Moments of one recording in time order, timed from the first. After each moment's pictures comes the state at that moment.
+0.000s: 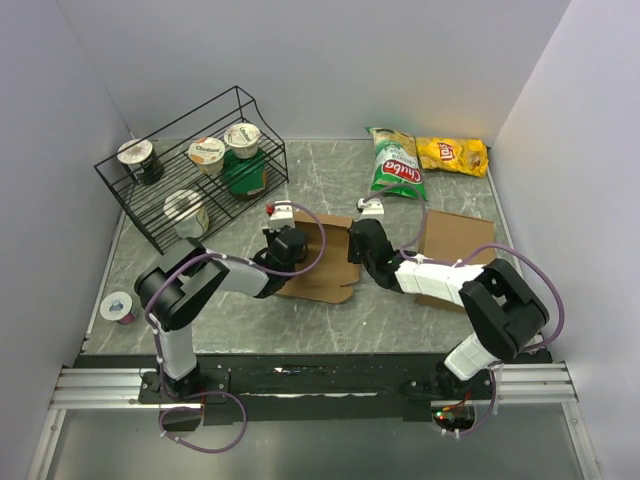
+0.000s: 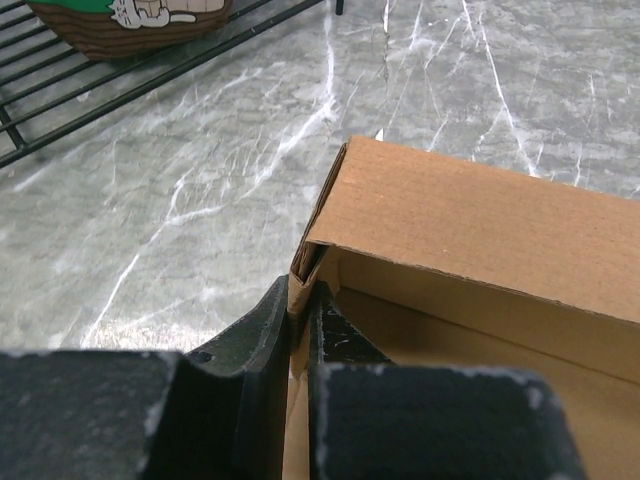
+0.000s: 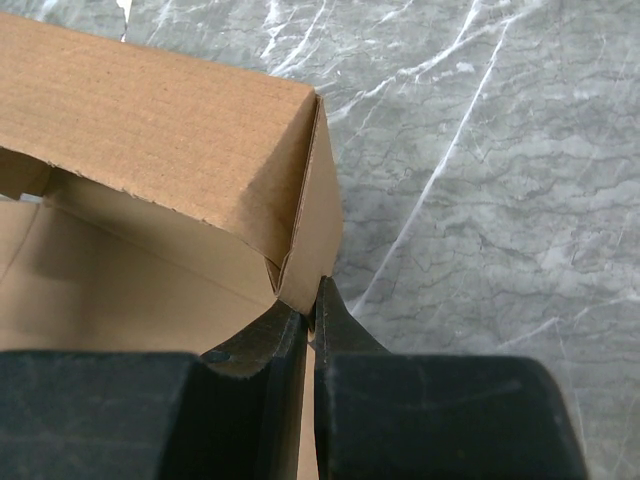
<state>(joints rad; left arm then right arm) -0.74 1.85 0.78 0.65 -0.78 -0.39 0.65 1.55 0.74 0.17 0.37 0.42</state>
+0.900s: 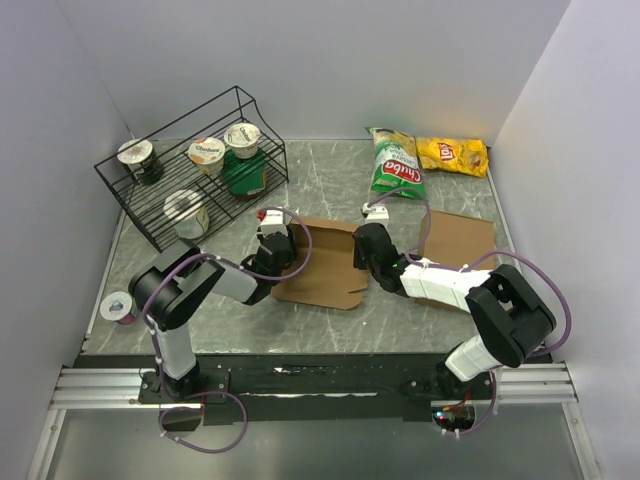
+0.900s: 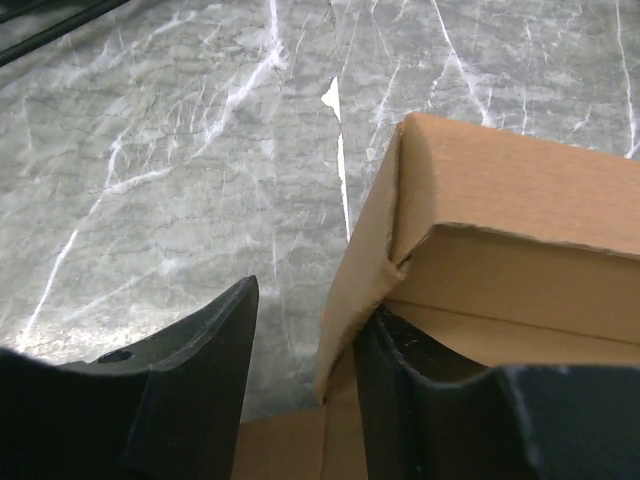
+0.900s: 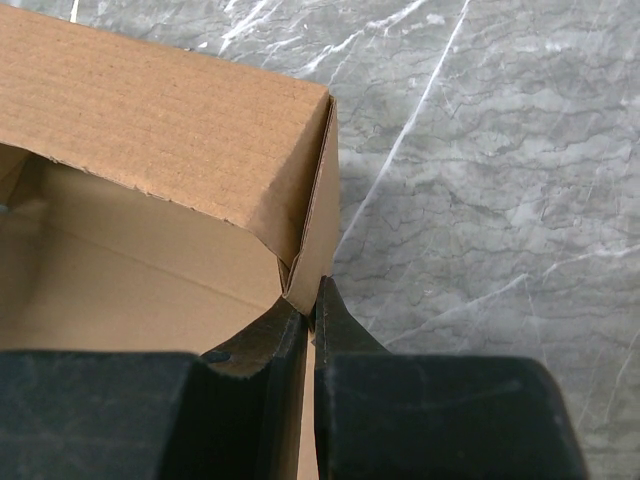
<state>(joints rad) -0.69 1.82 0.65 0.79 -0.52 -0.43 0.65 1.49 0.70 0.12 0.37 0.42</state>
